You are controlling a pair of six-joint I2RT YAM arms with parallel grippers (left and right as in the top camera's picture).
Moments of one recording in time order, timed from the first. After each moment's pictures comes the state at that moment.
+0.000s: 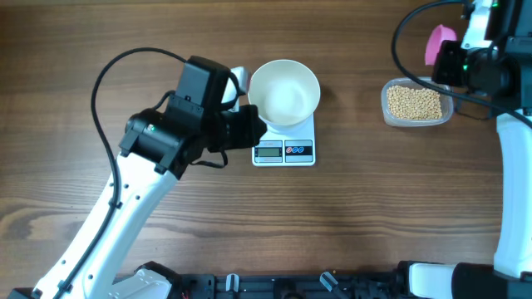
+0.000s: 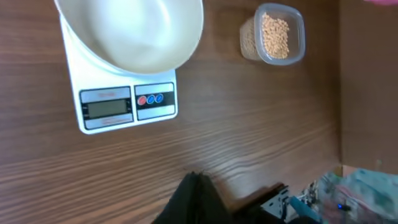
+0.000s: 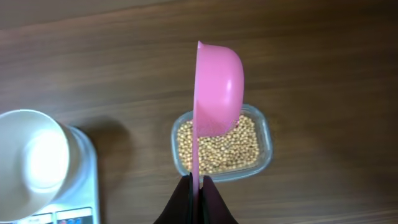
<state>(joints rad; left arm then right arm) -0.47 1.36 1.37 -0.95 0.37 -0.56 -0.08 1.52 1.74 -1.12 0.02 0.05</state>
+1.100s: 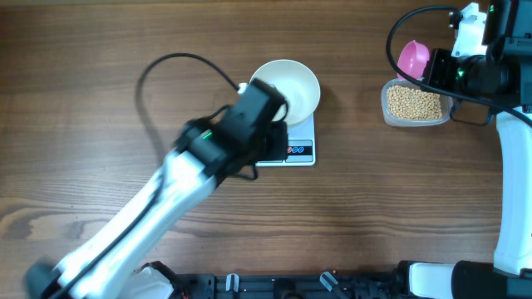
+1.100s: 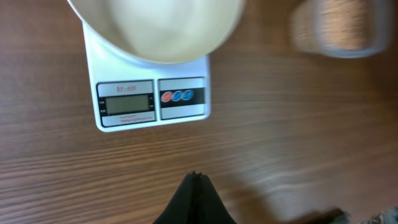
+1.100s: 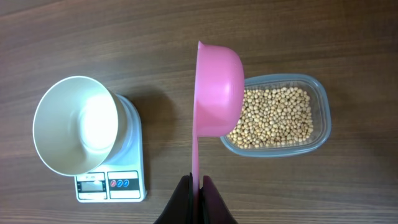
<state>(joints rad) -0.68 1.43 1.32 -0.91 0.08 -0.66 -0.08 1.52 1.74 -1.22 -0.16 0.09</state>
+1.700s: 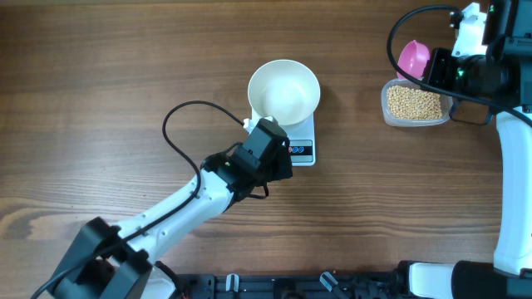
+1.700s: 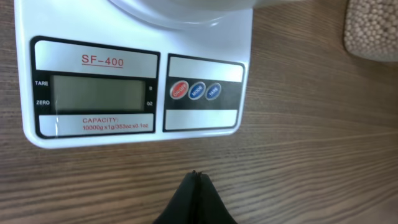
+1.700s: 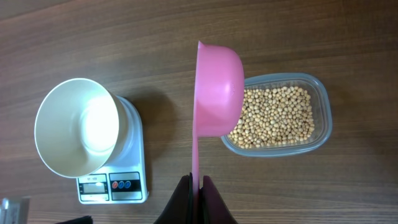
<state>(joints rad) -0.72 1.52 0.84 -0.28 0.10 -0.85 -0.08 1.52 1.74 -1.21 -0.16 0.10</state>
